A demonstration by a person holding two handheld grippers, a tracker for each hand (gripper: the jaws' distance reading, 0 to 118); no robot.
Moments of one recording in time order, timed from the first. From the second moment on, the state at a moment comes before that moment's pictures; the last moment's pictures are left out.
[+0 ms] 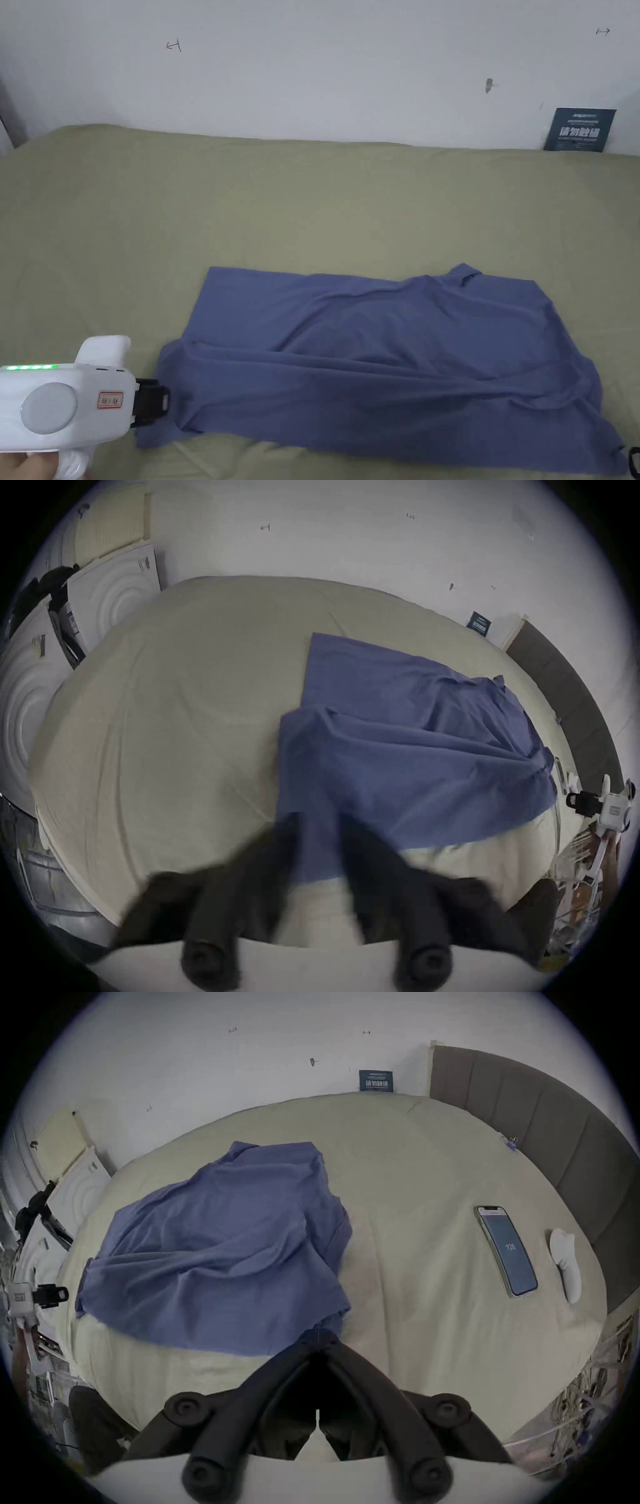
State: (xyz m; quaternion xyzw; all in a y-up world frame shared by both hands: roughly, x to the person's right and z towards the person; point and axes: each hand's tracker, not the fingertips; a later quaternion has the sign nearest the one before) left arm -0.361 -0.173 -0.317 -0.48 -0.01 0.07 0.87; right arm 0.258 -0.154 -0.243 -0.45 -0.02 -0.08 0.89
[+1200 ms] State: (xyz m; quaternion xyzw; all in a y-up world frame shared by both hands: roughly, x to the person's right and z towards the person) left arm -0.344 -0.168 -0.318 -0.50 -0.02 0.04 0.86; right arm 0.257 -0.173 -0.251 -0.46 0.01 -0.11 0.88
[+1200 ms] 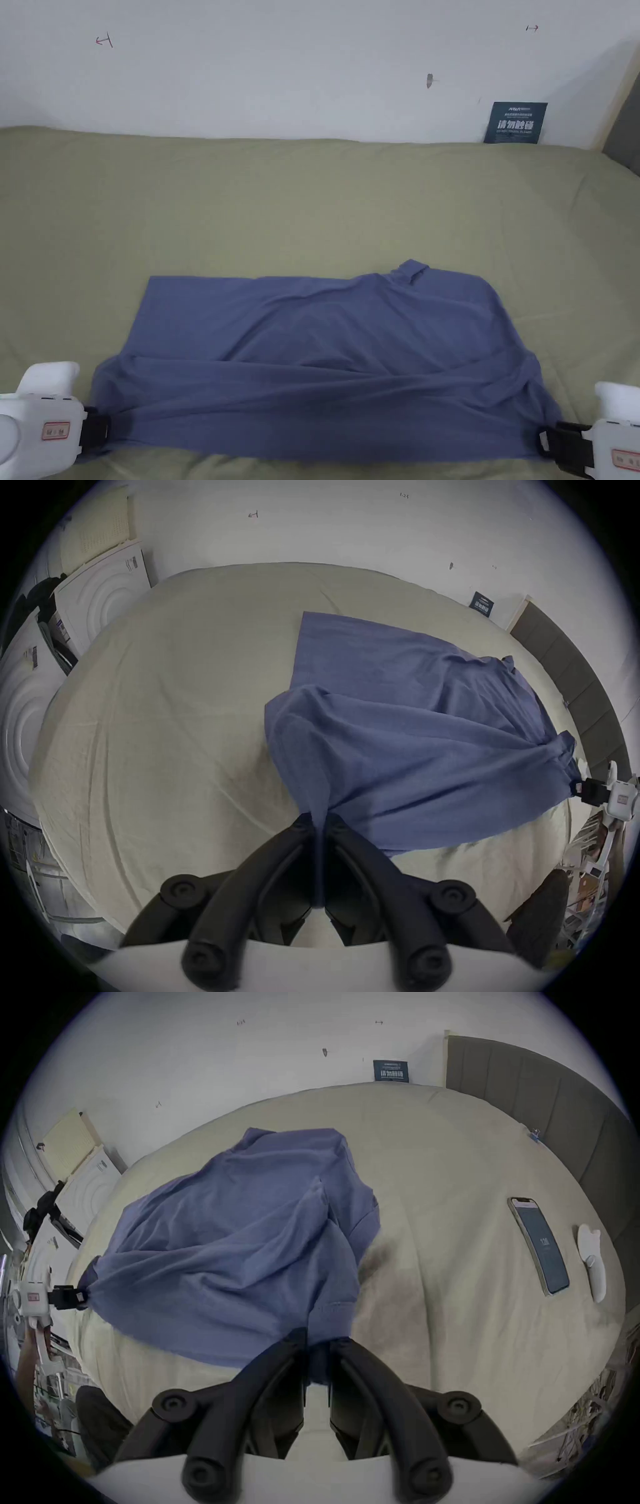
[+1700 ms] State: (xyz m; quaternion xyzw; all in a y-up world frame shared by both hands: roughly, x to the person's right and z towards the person) left arm -0.366 -0.160 -0.210 -0.50 -0.02 0.05 0.86; right arm 0.250 -0.181 -0.133 -0.47 0.02 -0.14 0.87
